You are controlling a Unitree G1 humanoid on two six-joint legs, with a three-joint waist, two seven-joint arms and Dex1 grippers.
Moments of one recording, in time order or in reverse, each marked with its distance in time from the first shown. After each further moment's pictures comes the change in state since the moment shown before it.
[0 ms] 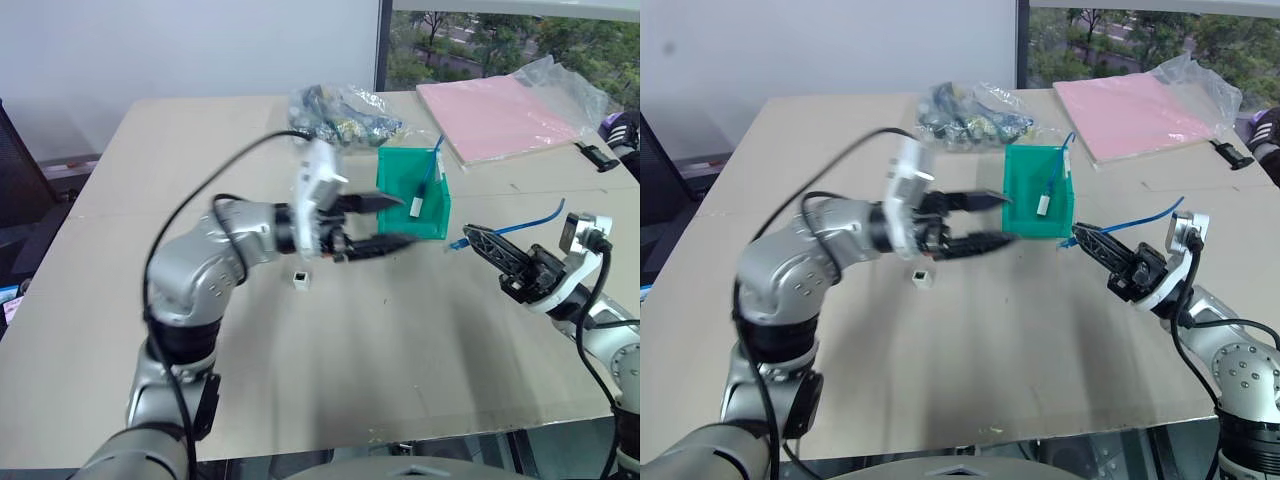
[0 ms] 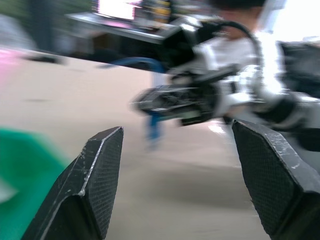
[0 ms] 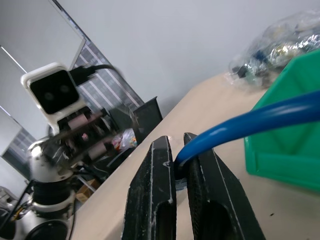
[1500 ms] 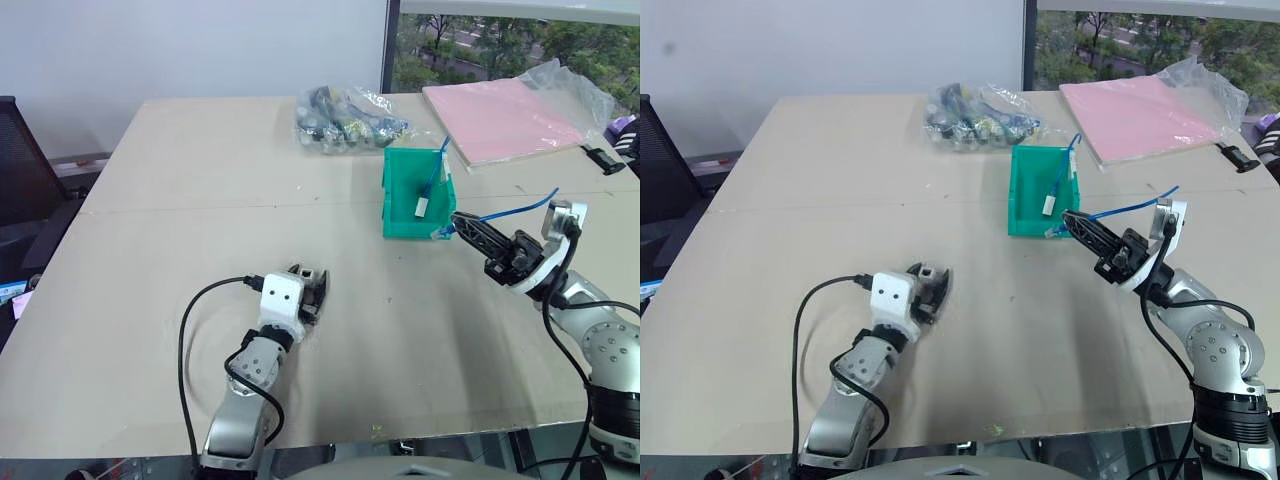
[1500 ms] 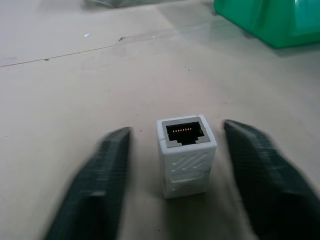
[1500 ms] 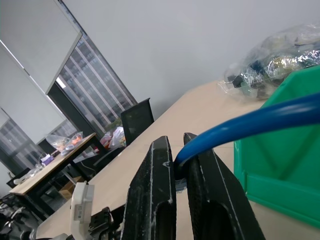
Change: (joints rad) left arm 0.692 -0.270 -0.186 0.190 0.589 -0.695 0.561; right arm -0.094 0.045 0.046 0.078 -0.155 -0.004 0.041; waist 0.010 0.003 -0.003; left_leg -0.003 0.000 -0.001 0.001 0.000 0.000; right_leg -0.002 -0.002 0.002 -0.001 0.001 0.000
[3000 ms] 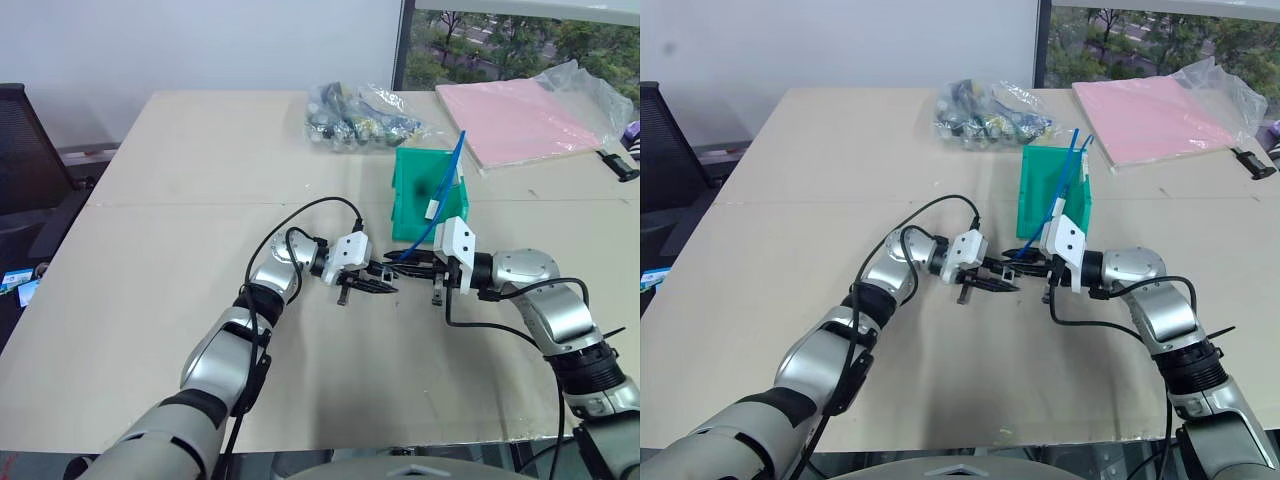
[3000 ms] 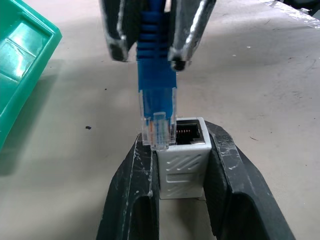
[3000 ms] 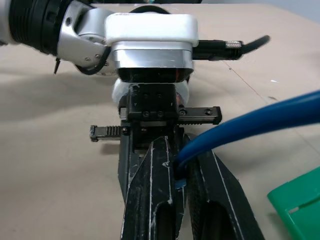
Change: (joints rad) left arm -0.975 0.087 -0.192 1.209 -0.117 -0.506 -1.244; right arm -0.225 -0.098 0.472 0.171 -0.791 -0.462 0.354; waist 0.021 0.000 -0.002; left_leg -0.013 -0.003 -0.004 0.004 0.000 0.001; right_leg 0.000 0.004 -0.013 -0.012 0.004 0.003
